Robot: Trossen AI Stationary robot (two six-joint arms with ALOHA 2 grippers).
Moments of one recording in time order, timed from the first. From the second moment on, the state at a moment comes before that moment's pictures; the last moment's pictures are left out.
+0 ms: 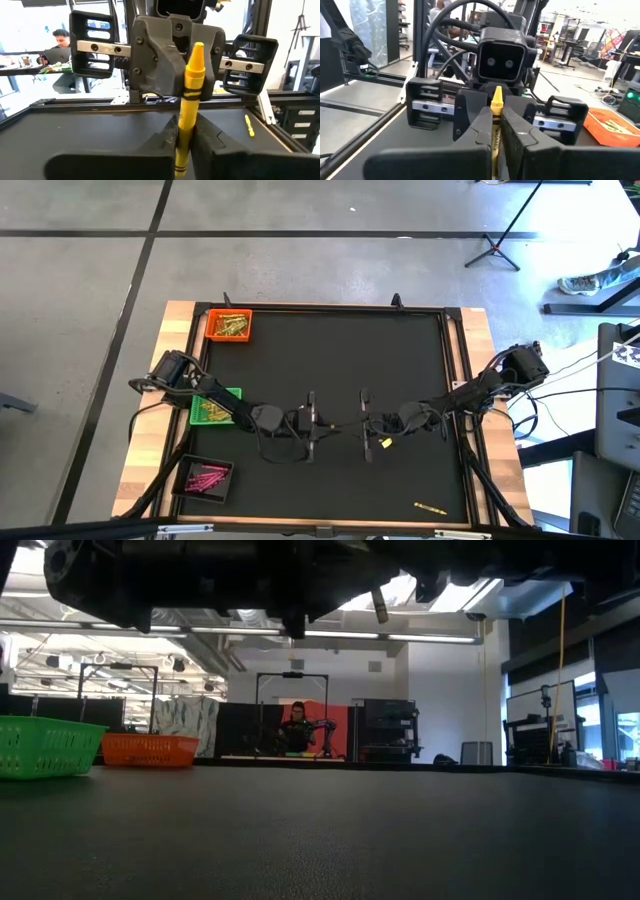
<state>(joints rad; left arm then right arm) -0.32 1.91 0.79 1.18 -0.35 0.04 0.39 1.58 0.62 1.00 0.29 -0.16</state>
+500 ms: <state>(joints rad) -0.35 1.65 0.80 0.45 -0.41 -0.02 0.53 1.57 0.62 0.81 0.33 -0.16</state>
